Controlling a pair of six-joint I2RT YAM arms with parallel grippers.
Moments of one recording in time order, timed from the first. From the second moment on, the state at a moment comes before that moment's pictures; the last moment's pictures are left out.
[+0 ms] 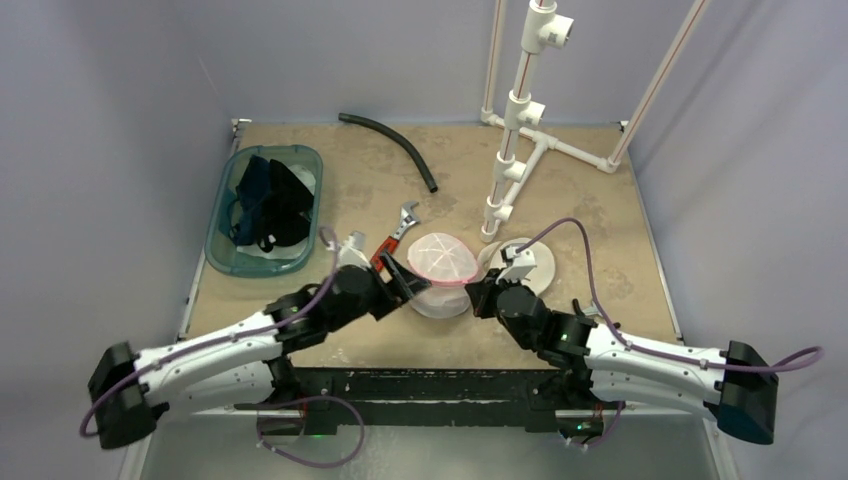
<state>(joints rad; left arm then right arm) -0.92 0.80 0.53 -0.16 -0.16 -1.30 1.11 0.83 0.38 -0.01 0.58 0.74</state>
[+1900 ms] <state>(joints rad) -1.10 1.43 0.70 0.11 -0.45 -1.55 1.11 0.77 0.35 0.03 0.50 0.67</state>
